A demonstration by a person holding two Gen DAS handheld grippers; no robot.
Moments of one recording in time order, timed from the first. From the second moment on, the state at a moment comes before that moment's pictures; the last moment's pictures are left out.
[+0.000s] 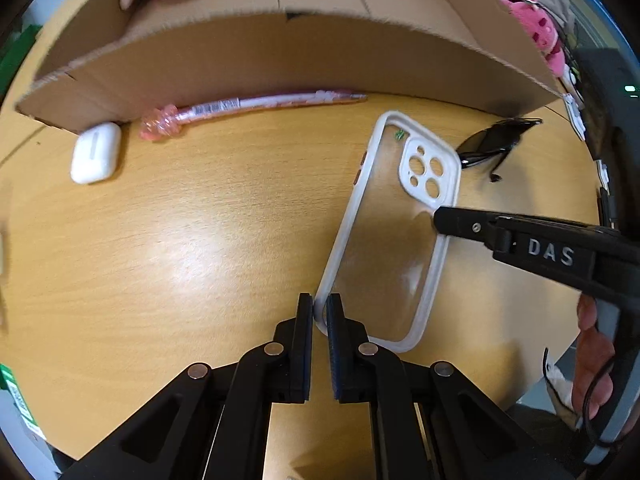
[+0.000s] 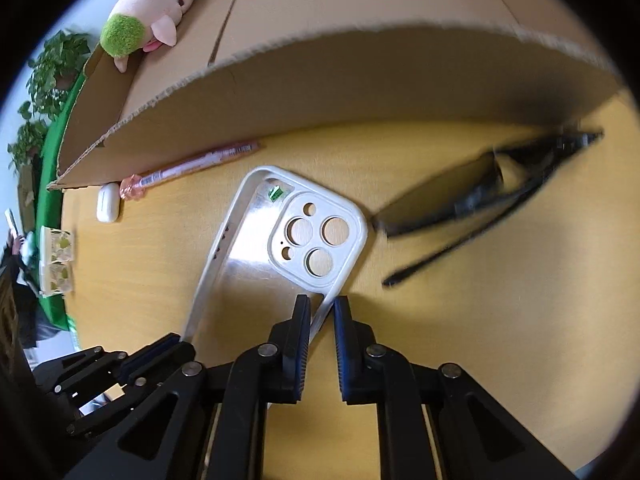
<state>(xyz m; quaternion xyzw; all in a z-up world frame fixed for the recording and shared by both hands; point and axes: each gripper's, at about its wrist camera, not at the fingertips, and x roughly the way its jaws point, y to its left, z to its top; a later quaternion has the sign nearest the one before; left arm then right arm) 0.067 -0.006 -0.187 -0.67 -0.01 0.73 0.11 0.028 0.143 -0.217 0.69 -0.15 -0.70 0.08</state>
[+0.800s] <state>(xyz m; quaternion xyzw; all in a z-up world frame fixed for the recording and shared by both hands) -0.028 -0.034 0.024 -0.47 -0.03 0.88 0.05 -0.067 0.144 0.013 0.49 -0.17 -0.83 0.19</state>
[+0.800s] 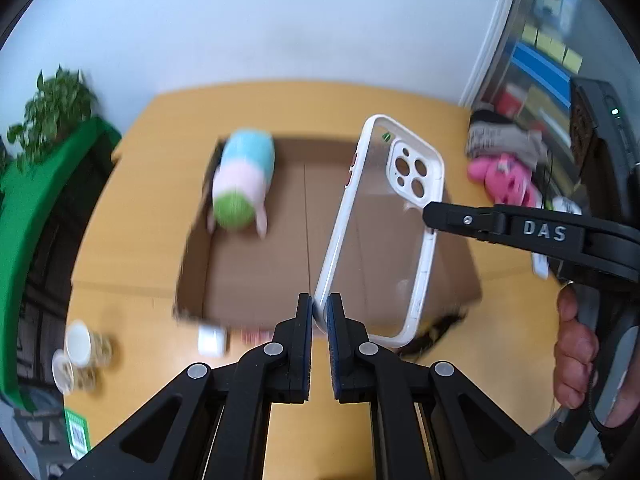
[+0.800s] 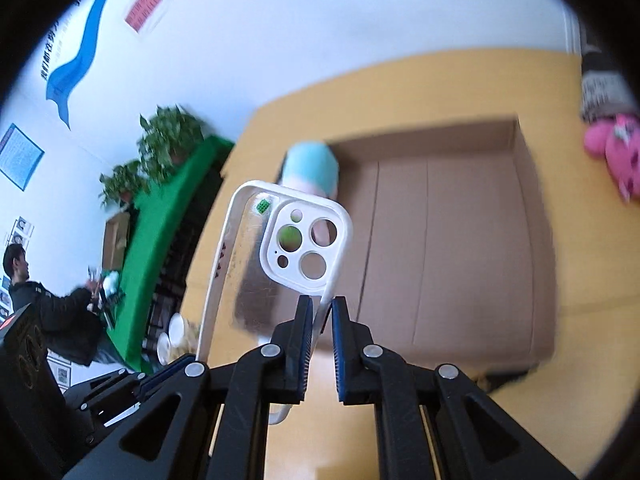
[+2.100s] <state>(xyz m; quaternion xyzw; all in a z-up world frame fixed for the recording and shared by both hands) -0.249 -0.026 -0.126 -0.58 -0.12 0.81 0.08 -0.302 0.127 -0.119 0.61 -0.10 -0.78 0.12</state>
